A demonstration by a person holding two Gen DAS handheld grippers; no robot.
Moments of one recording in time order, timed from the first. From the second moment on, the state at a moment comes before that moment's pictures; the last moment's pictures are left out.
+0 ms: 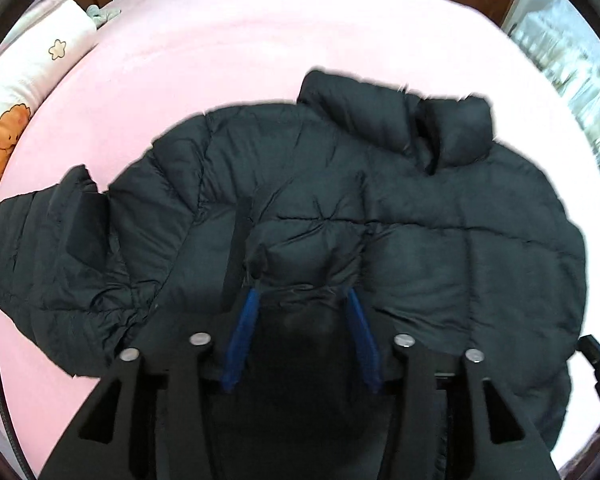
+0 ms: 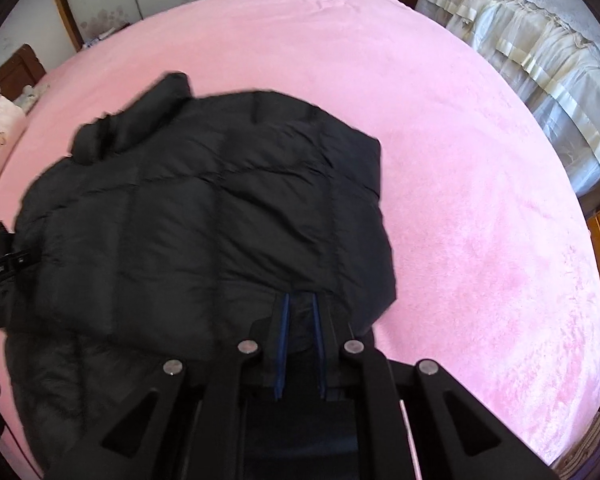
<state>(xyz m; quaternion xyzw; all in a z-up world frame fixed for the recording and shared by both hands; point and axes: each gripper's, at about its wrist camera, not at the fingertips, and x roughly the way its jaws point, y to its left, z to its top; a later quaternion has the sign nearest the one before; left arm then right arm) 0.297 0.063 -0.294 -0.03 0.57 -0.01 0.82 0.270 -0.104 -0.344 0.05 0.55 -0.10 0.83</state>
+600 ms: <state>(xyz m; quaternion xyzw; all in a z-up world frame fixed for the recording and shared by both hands) 0.208 0.122 -0.156 -0.09 0.50 -0.06 0.86 0.247 0.038 -0.231 0.04 0.53 0.04 0.85</state>
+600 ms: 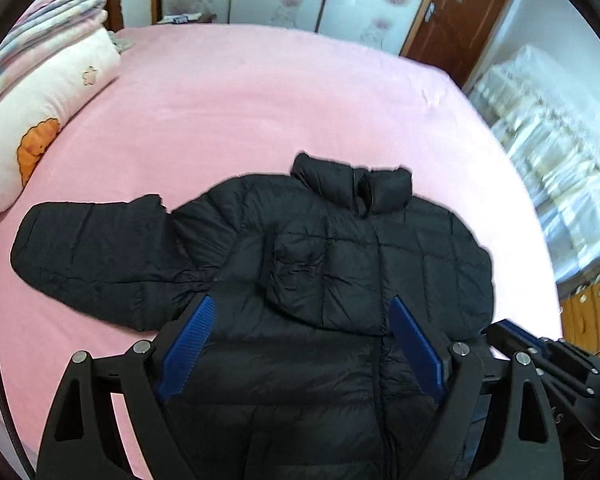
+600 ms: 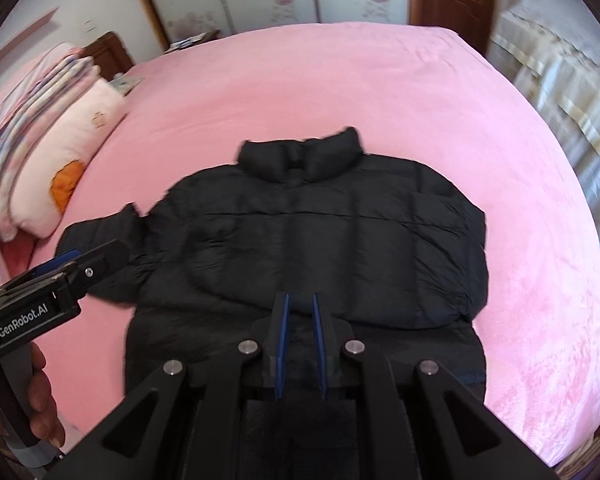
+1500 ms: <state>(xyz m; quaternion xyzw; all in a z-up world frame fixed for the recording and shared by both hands) 0.188 0.429 -0.197 -0.27 0.45 0.17 0.84 0.313 0.260 -0.227 -0.01 0.50 0.21 0.84</state>
